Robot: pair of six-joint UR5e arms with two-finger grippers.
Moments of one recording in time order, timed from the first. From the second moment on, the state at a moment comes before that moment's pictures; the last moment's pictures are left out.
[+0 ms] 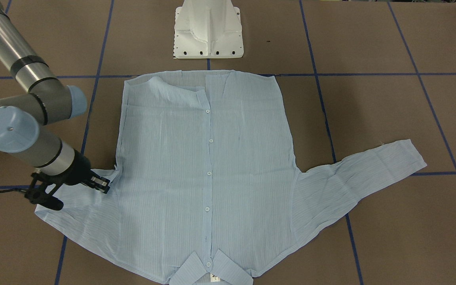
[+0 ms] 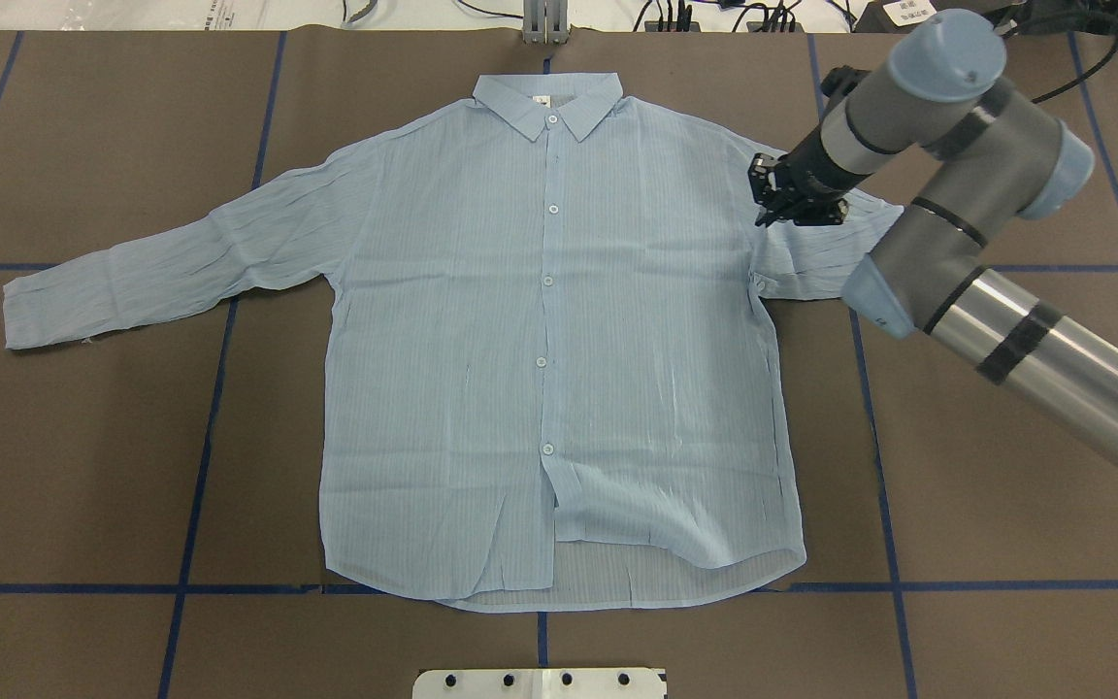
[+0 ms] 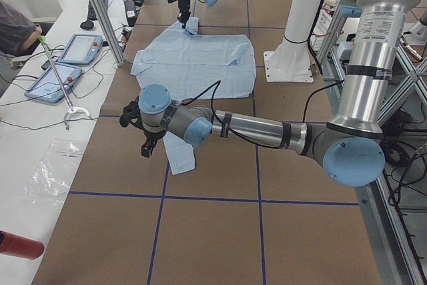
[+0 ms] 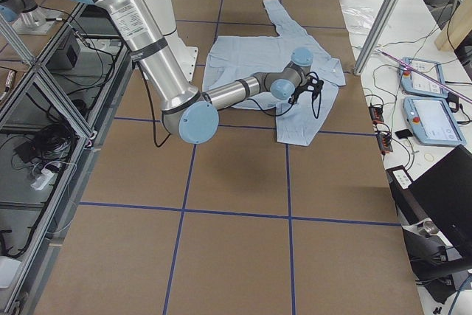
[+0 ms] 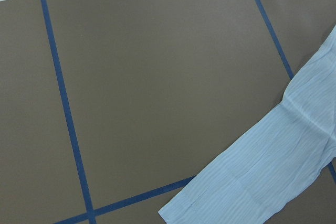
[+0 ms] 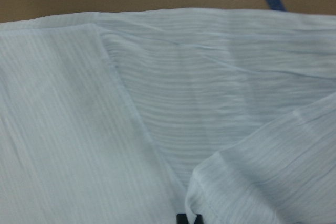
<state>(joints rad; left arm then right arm) -1.48 -1.71 -1.58 -1.92 -2.45 -0.13 0.88 -0.96 1.29 -1.06 2.14 1.51</state>
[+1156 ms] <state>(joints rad) -1.48 -1.70 -1.57 -1.95 -2.47 -0.13 0.64 -0.43 0.85 -0.96 1.75 1.83</state>
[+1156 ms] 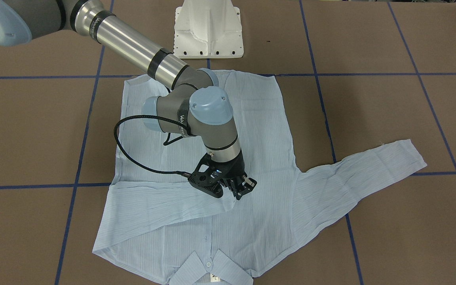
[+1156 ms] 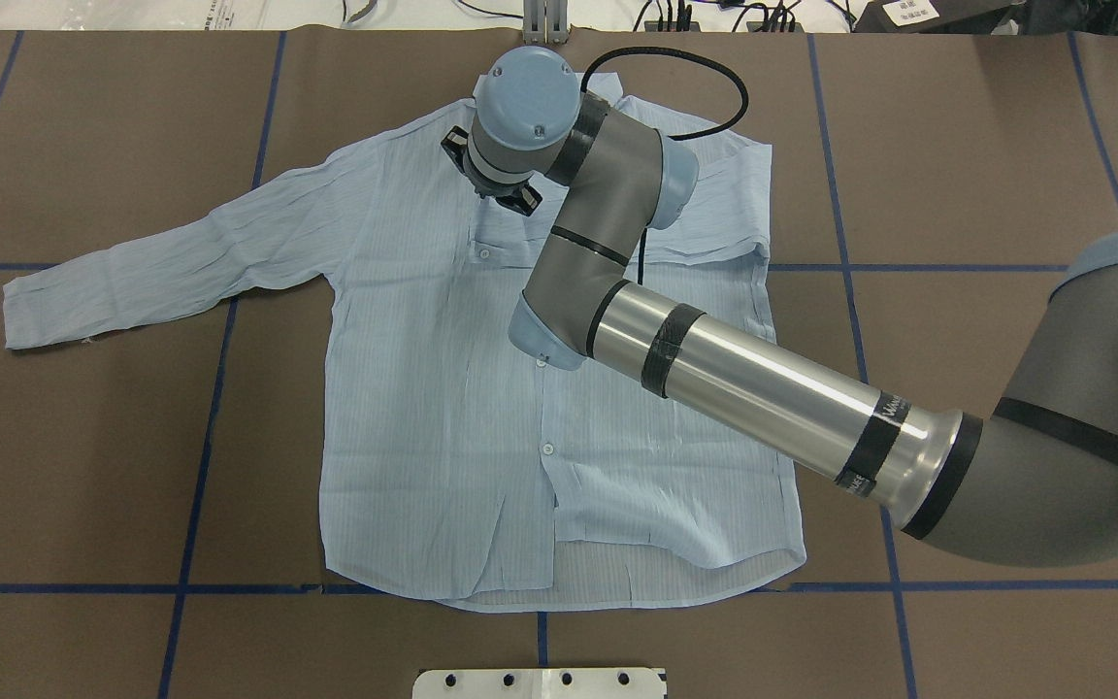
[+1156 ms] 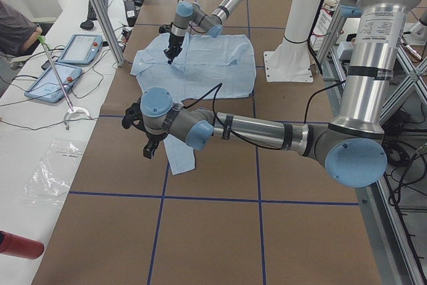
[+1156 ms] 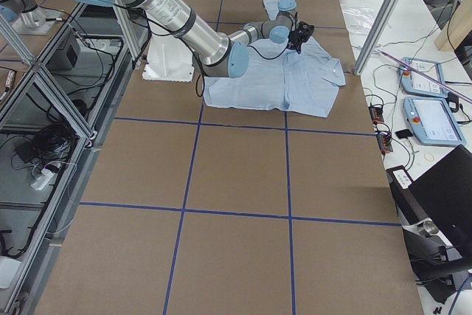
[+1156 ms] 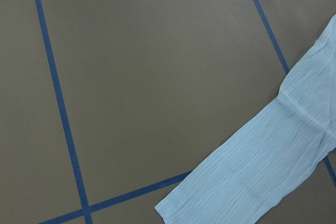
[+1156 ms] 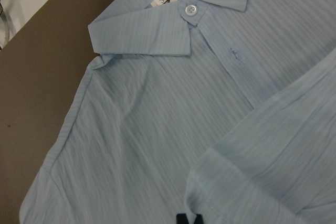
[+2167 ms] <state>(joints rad) -1.41 -1.71 -1.58 -1.97 -2.47 -0.20 0.58 -0.38 0.83 -0.95 1.67 1.86</state>
